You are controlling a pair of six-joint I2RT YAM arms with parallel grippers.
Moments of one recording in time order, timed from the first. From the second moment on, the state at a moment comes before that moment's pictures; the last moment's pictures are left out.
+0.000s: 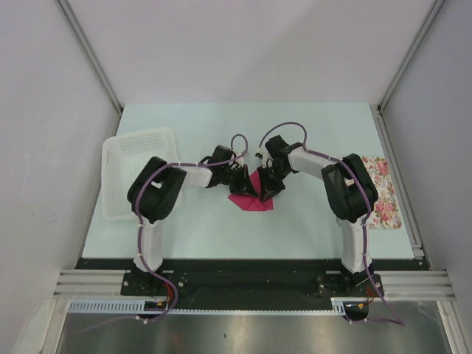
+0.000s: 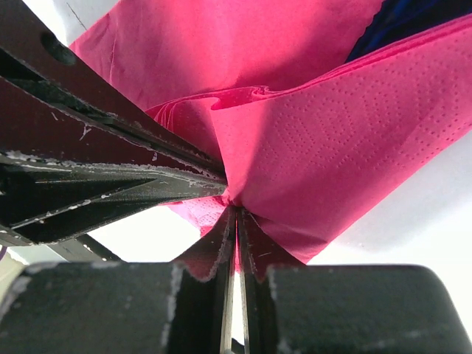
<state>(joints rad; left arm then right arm) -0.52 2.06 1.14 0.05 0.68 -0.62 0.51 2.06 1.41 -0.67 -0.44 0.24</state>
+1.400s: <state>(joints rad) -0.52 2.05 1.12 0.11 0.62 -0.65 0.35 2.01 1.28 -0.52 -0.74 0.28</state>
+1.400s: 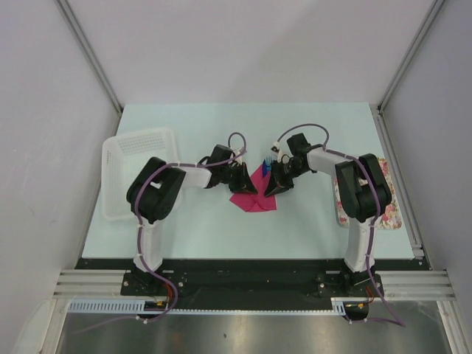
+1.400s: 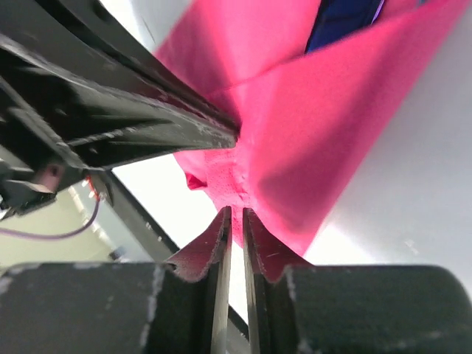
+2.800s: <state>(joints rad) -0.43 1.78 0.96 -0.07 0.63 -0.43 0.36 2.07 1.29 -0.39 -0.65 0.35</state>
